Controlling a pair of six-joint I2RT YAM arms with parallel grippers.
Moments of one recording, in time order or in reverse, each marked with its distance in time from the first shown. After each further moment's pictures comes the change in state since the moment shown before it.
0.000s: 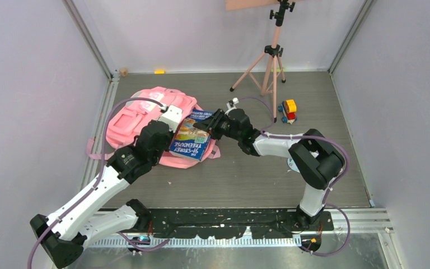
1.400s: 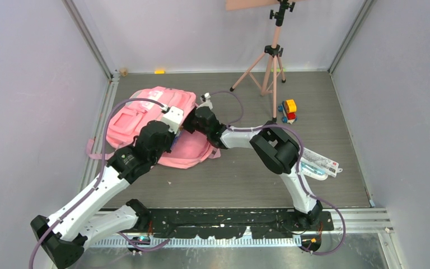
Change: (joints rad) left arm 0.018 -0.006 -0.020 0.016 0.104 -0.006; right arm 0.122 0.498 0.552 0.015 0.228 -0.124
